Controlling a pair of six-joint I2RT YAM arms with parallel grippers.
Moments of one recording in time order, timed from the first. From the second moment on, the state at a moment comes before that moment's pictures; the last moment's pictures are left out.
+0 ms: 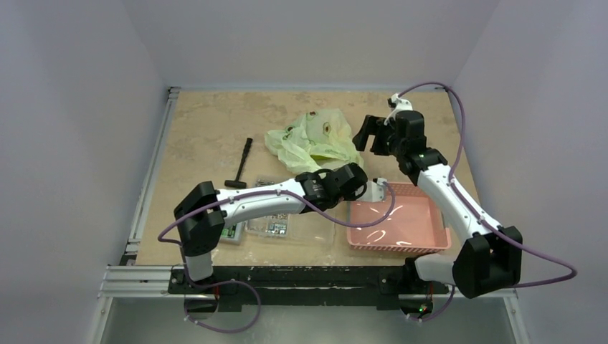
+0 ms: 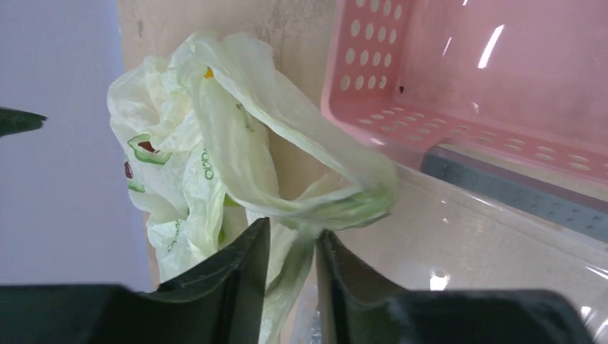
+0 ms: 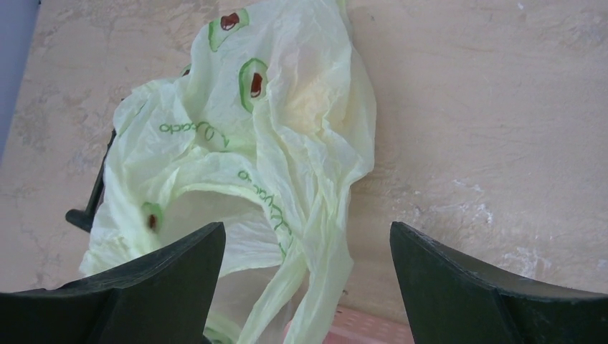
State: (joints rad) left arm -1.16 1.82 1.44 -0.41 -0.39 0.63; right arm 0.25 1.28 1.02 -0.25 -0.08 0.36
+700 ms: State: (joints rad) left arm -1.06 1.51 1.10 -0.17 -0.29 0.05; right arm 0.46 1.19 0.93 -0.47 -0.05 0.56
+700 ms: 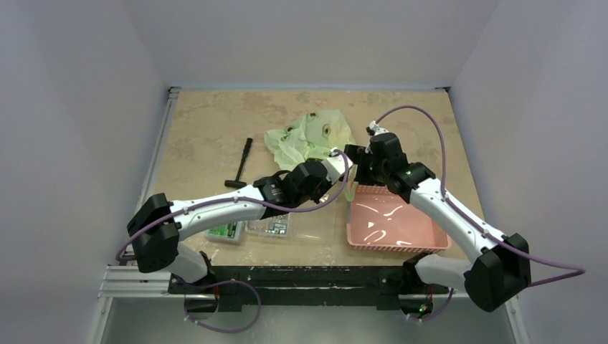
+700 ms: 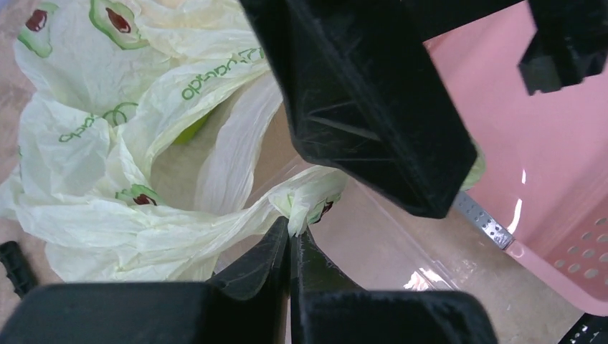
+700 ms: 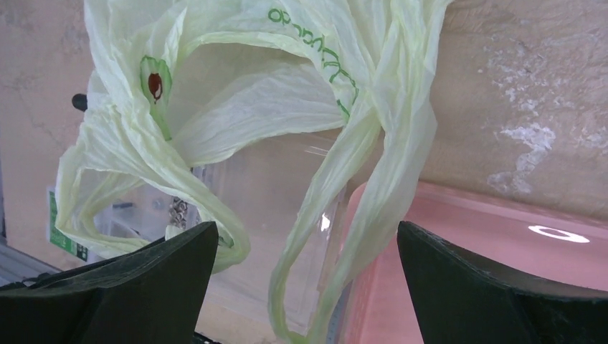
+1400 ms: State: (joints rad) left arm -1.02 1.38 0.95 0.00 -0.42 -0.40; right arm 0.57 1.21 0.87 -0.46 0.09 0.66
